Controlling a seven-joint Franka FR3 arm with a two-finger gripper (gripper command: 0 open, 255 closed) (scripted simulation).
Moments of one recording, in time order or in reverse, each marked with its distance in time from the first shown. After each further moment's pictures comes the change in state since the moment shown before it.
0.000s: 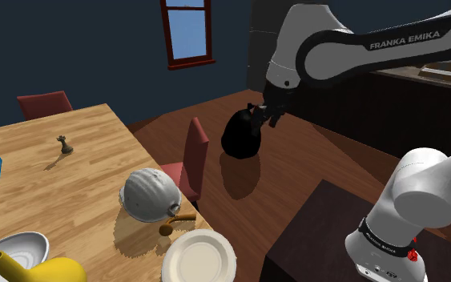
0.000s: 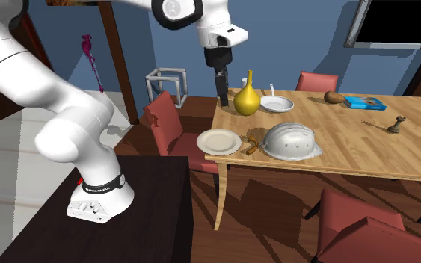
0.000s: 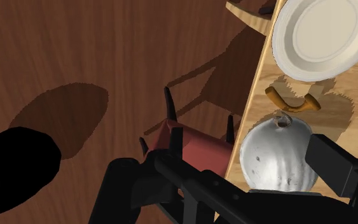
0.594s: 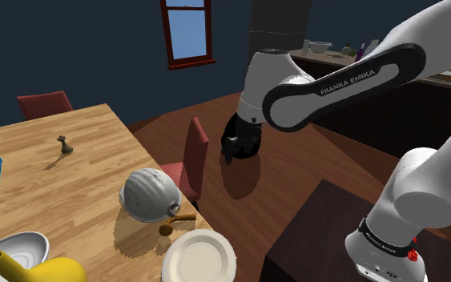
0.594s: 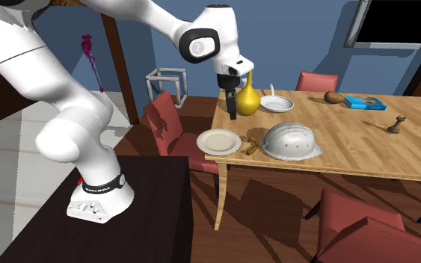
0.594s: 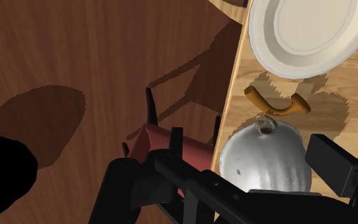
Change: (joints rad) arm 0.020 0.255 0.138 -0.022 0.023 0.297 0.139
